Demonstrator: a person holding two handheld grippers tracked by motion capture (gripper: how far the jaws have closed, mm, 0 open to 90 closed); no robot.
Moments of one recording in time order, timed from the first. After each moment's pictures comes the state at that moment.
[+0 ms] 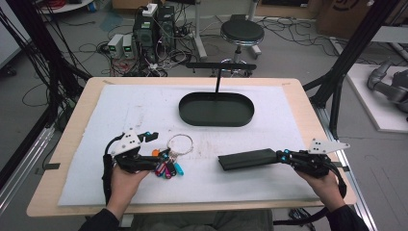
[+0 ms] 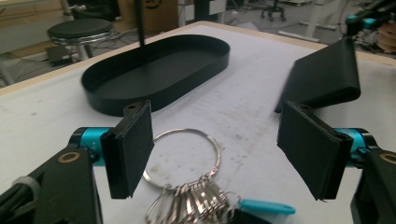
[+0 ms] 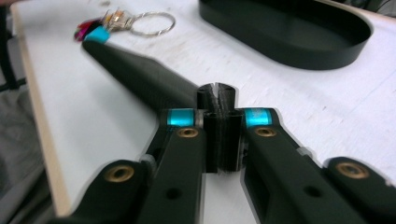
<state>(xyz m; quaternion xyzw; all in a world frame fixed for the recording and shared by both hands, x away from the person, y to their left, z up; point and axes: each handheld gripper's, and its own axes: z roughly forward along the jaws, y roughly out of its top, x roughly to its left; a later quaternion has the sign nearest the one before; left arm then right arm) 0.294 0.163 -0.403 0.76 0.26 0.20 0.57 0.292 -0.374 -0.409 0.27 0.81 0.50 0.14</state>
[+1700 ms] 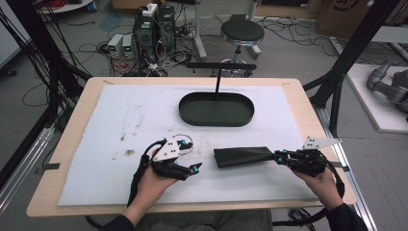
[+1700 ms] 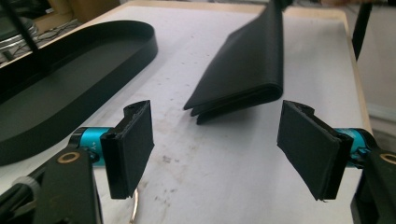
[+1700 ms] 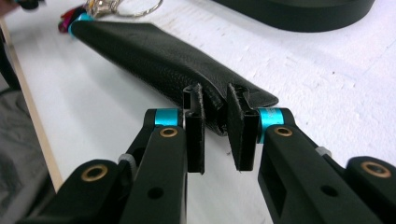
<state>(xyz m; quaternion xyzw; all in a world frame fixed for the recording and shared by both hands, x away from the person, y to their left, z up) 0.297 0.079 -0.417 0.82 0.15 0.16 0.53 0.303 -0.370 -0.416 0.32 0.82 0.46 0.10</state>
